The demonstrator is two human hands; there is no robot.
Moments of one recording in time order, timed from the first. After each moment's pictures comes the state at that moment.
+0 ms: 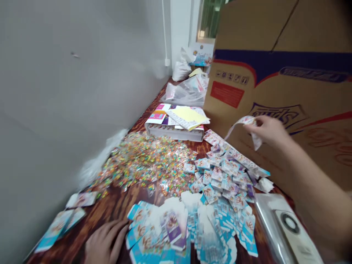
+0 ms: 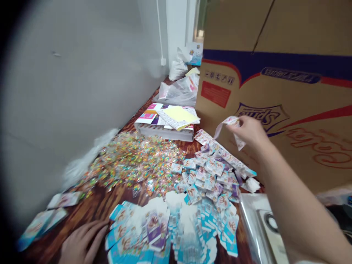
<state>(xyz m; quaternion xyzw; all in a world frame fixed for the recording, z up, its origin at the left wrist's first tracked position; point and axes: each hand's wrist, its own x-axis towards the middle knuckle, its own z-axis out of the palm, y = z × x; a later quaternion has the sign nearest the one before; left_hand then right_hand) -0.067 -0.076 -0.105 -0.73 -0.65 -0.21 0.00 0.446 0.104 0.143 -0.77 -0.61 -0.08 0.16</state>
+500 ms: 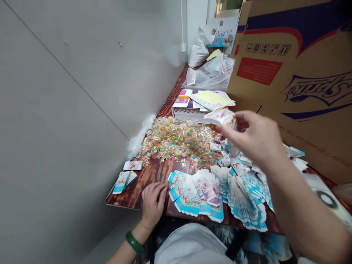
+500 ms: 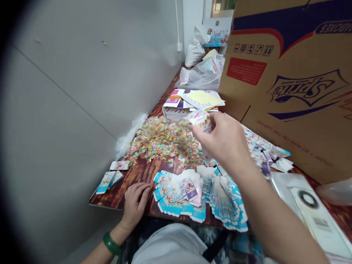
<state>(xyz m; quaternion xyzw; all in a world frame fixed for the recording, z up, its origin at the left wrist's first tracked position) -0.067 -0.094 -0.095 -0.73 -0.60 -0.32 -0.06 0.219 -0.005 0.135 -0.66 -0.68 -0.06 0.32</state>
